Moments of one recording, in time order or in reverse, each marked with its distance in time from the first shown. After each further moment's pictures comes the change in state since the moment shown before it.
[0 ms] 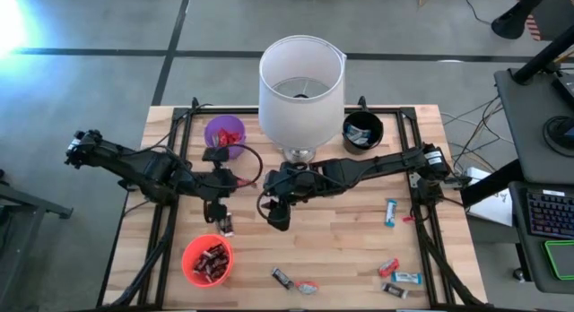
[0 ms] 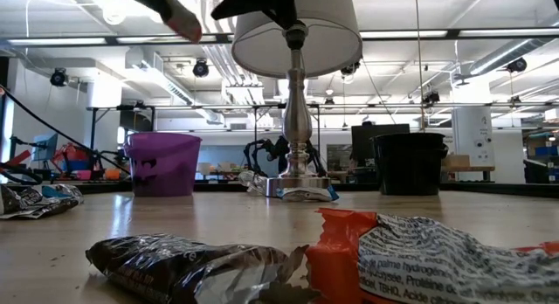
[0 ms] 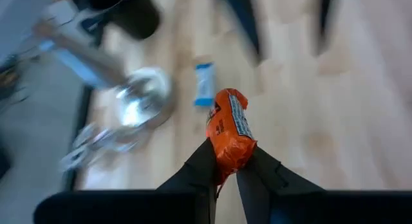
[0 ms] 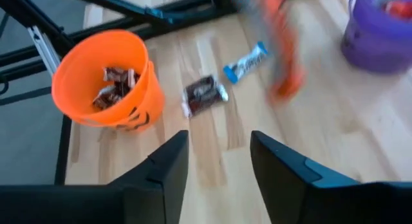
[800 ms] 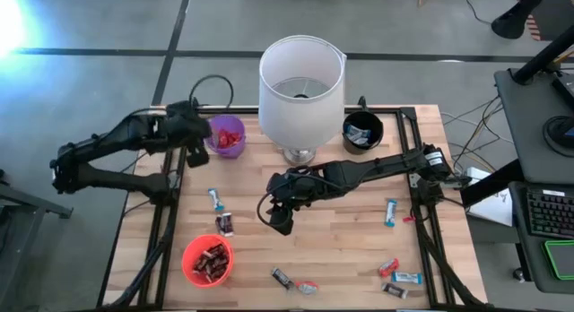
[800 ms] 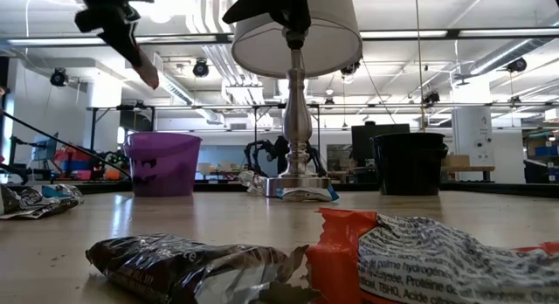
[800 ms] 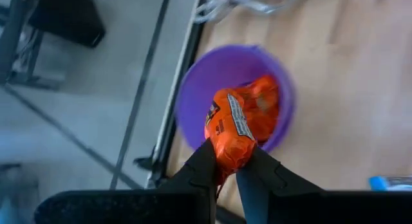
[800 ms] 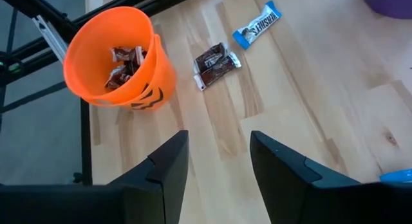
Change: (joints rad) left arm 0.593 -0.185 0.000 -0.334 -0.053 0.221; right arm 0.013 -0.002 0.000 -0.084 -0.058 0.148
